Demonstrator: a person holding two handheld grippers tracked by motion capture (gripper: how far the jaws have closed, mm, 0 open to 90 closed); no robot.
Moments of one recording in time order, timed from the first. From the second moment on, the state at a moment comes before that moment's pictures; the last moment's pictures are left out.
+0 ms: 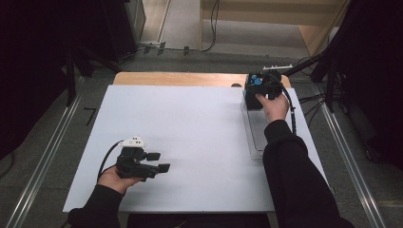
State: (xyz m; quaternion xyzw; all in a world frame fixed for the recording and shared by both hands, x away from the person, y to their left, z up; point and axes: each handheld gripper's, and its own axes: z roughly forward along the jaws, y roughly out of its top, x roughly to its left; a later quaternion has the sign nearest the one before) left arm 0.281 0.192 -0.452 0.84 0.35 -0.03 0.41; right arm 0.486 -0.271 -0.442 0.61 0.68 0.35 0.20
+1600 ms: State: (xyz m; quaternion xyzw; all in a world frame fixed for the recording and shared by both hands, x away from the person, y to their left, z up) left arm 0.283 0.191 -0.450 0.84 0.35 -0.03 0.42; right arm 0.433 -0.255 -0.419 0.57 0.72 0.37 0.09
